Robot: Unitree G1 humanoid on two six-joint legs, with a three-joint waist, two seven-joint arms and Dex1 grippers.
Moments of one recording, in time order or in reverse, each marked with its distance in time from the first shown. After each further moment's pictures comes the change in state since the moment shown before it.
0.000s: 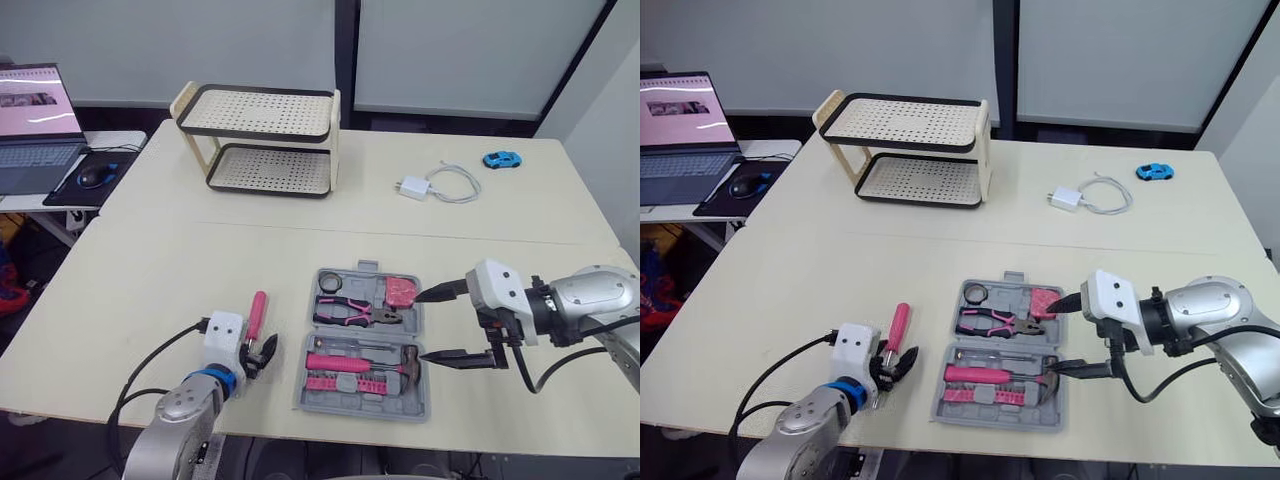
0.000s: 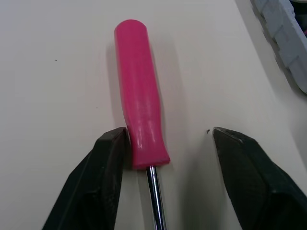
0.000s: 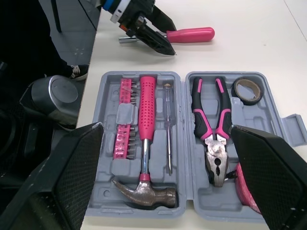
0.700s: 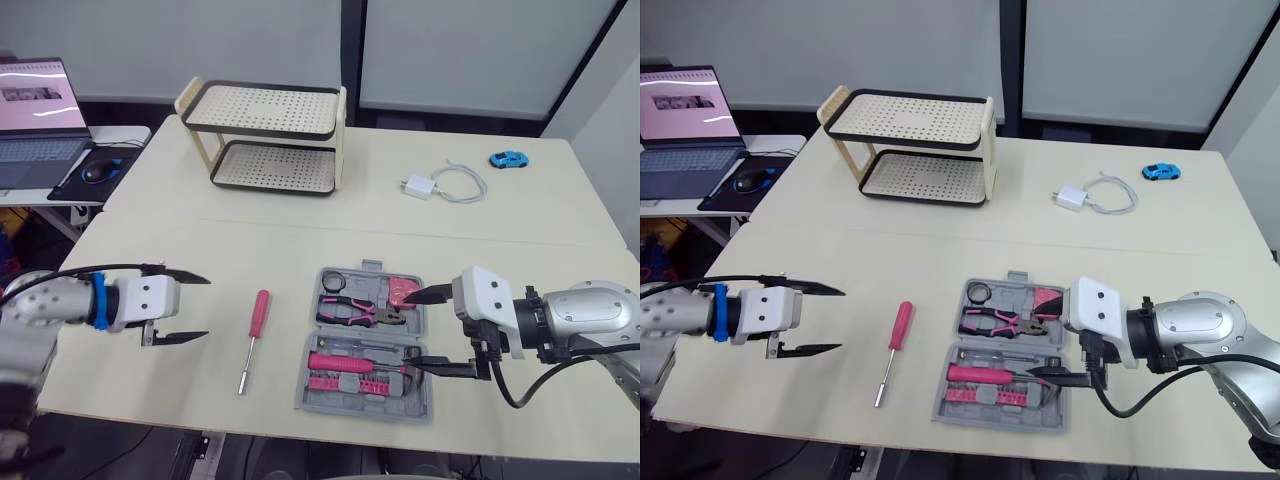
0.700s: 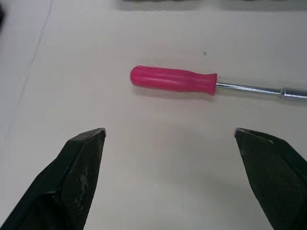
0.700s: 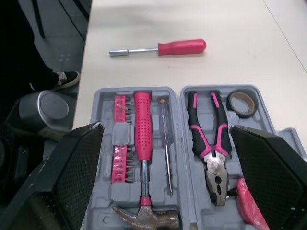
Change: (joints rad) left arm -0.619 0.717 -0.108 0.881 0.140 -1.243 -1.157; right arm 0.013 0.029 -0.011 -0.221 0.079 0.214 -0.239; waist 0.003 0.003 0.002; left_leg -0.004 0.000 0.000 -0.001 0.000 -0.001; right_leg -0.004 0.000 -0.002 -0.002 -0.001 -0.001
